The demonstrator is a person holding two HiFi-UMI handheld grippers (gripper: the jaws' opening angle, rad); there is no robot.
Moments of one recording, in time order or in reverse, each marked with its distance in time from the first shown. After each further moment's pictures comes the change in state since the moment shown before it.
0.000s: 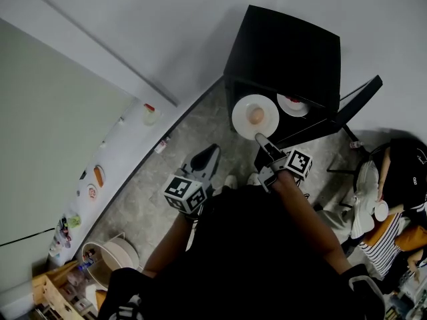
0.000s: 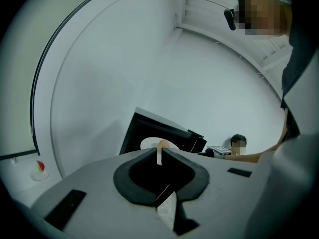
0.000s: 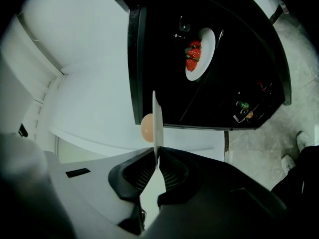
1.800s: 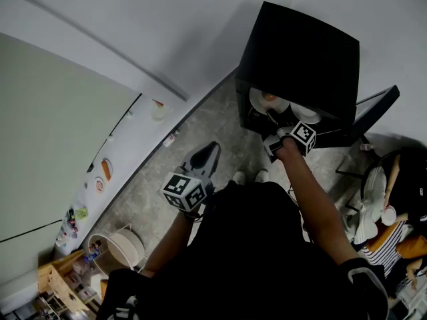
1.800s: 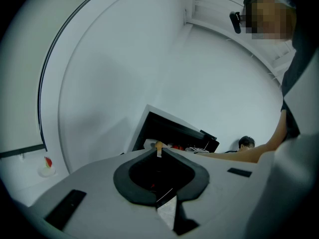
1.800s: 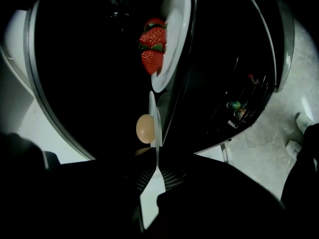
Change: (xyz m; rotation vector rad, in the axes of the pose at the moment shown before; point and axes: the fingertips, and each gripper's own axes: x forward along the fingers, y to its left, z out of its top) left arm 0.018 0.046 0.008 -0.055 0.049 0.079; right arm 0.090 -0.094 0.087 0.212 -0.144 -0.147
